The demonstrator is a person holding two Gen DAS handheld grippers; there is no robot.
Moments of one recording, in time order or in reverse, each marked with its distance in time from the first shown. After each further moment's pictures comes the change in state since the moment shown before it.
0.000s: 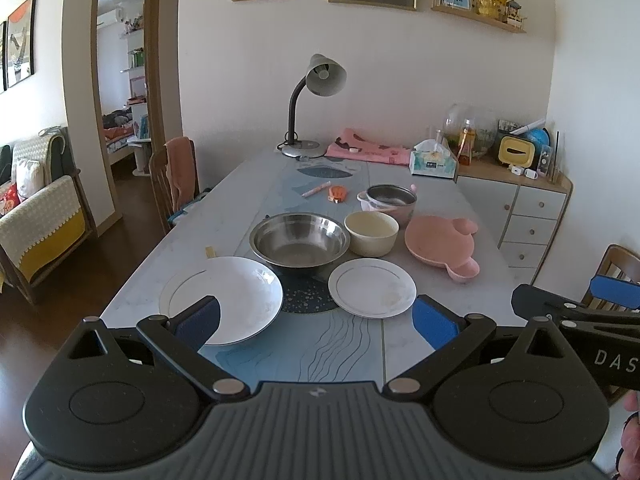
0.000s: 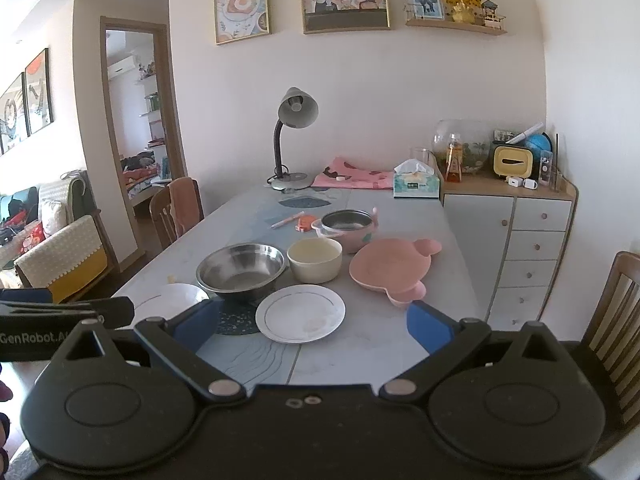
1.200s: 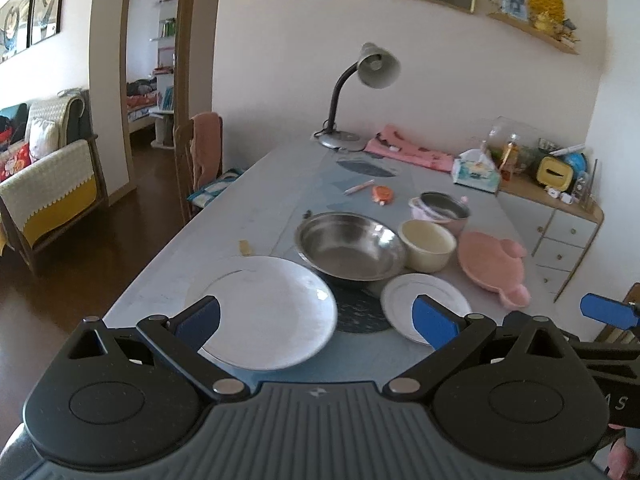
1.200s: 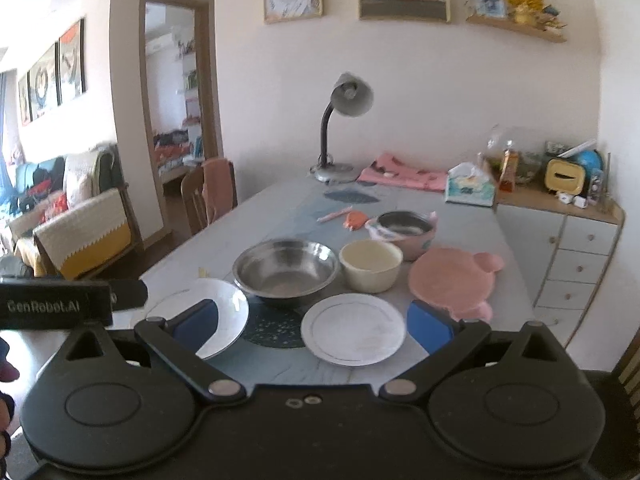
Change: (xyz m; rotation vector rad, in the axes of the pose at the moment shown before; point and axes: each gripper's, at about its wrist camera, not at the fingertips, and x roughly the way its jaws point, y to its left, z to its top) left arm 0.078 0.089 0.016 -0.119 0.043 0.028; right arm 0.091 0.071 0.014 -0.100 0.065 0.080
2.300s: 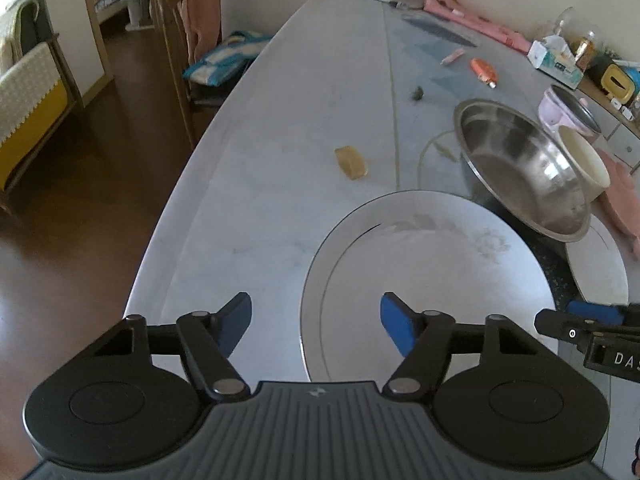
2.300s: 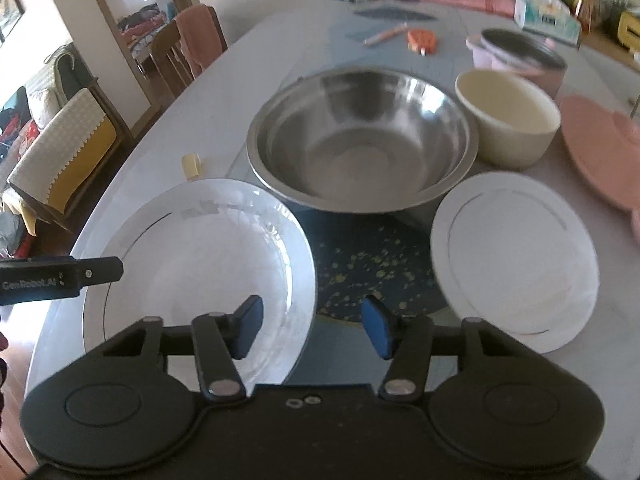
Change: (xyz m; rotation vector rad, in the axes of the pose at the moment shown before) left arm 0.239 0.165 0.028 0.033 0.455 -0.039; right arm 0.242 0.072 -0.004 0.166 0.522 0.040
